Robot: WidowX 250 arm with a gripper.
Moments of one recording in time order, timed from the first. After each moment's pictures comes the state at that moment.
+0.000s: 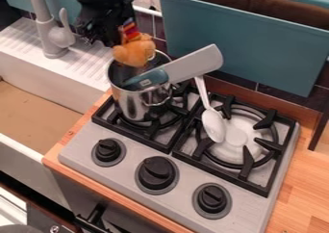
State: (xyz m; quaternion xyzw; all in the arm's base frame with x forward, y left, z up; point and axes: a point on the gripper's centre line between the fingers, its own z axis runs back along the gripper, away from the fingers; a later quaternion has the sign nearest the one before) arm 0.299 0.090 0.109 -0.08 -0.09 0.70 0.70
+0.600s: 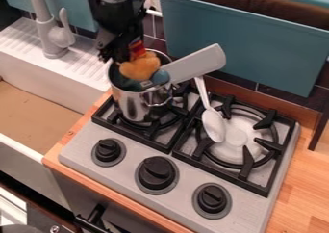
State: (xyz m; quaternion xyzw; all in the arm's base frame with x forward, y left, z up) arm 0.311 0.086 0.075 -0.03 -0.14 0.70 0.70
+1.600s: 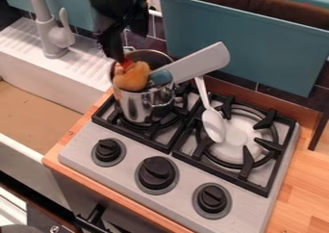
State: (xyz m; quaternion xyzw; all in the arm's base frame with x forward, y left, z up) arm 0.313 0.100 0.090 -0.03 -0.12 0.71 0.70
